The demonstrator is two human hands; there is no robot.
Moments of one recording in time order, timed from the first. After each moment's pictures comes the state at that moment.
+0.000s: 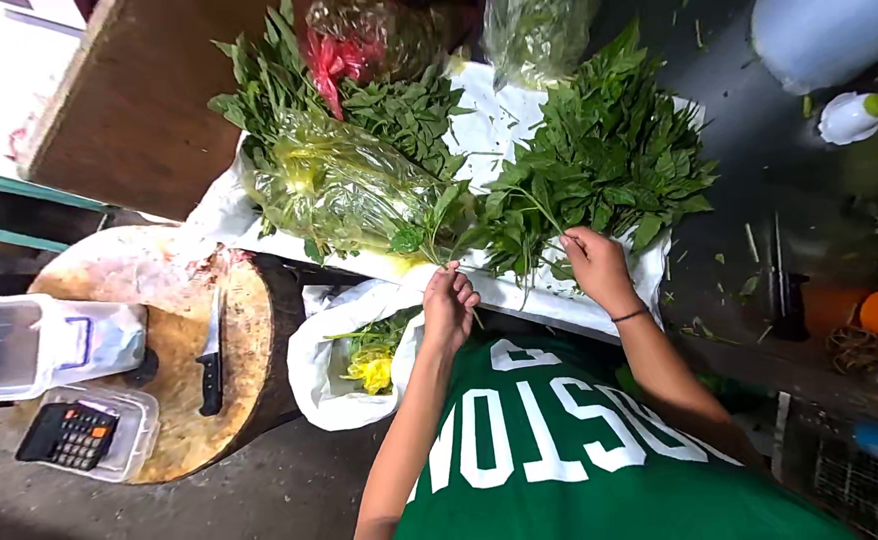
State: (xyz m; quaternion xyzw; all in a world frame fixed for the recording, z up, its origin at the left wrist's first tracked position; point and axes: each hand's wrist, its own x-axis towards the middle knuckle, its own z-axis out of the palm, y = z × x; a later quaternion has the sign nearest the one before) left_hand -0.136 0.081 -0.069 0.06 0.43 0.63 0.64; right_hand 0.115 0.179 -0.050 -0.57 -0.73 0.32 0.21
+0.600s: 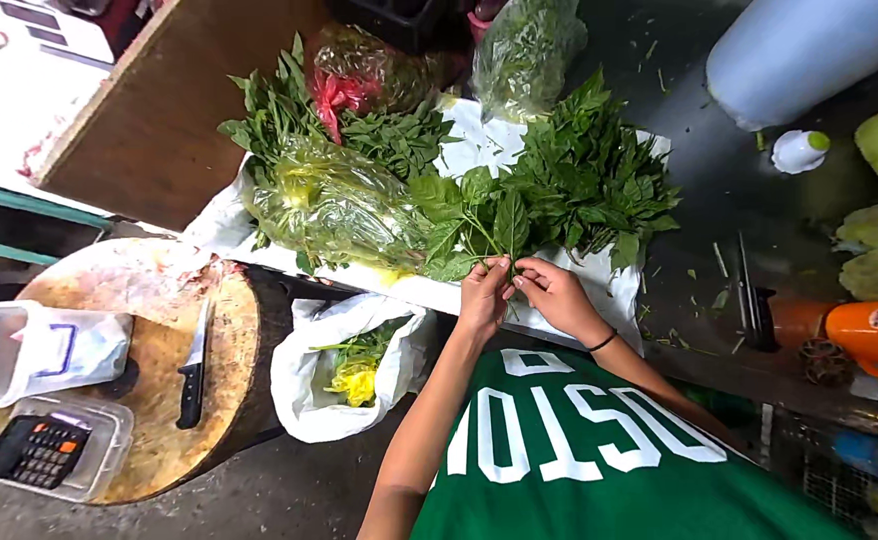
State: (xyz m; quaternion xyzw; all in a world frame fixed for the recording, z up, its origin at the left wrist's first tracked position) left_hand -0.054 0.118 -0.062 0.14 0.38 0.63 0.66; right_hand 0.099 0.149 -0.036 -0.49 -0.69 0.47 0.24
